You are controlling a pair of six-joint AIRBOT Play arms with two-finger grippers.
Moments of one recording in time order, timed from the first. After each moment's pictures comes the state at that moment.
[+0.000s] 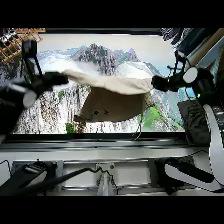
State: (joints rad) left arm -0.33 -0.95 0.92 1.65 -0.63 -1.92; right arm 0.01 -1.24 1.14 -1.32 1.06 1.69
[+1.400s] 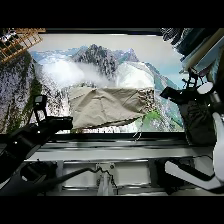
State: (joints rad) left arm -0.61 -0.51 0.48 1.74 -0.78 -2.23; right arm -0.31 -1.27 1.01 -1.03 1.06 1.33
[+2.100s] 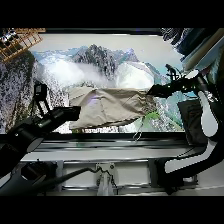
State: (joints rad) left arm -0.61 -0.62 0.56 1.66 -0.60 -2.22; right arm -0.24 -1.68 1.30 -0.95 1.25 1.05
